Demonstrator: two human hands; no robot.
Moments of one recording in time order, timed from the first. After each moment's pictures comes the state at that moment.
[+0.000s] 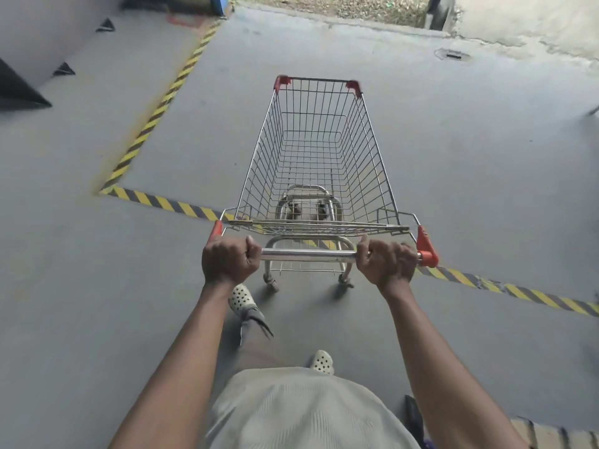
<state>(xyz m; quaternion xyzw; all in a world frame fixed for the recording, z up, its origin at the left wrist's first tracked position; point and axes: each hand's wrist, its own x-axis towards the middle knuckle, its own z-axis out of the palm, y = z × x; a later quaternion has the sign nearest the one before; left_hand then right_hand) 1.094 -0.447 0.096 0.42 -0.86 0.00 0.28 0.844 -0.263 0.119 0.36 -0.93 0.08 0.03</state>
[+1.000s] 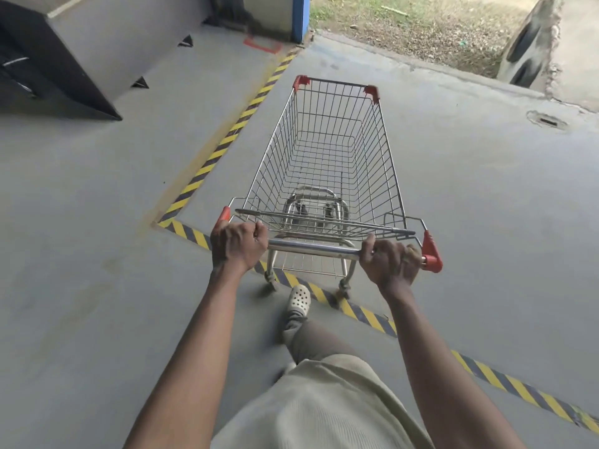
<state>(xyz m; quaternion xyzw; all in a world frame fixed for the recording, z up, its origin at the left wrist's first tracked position) 1.171 -0.950 0.108 0.53 -0.83 -0.03 0.13 0.919 -0.796 0.113 0.41 -0.91 0.06 0.01</state>
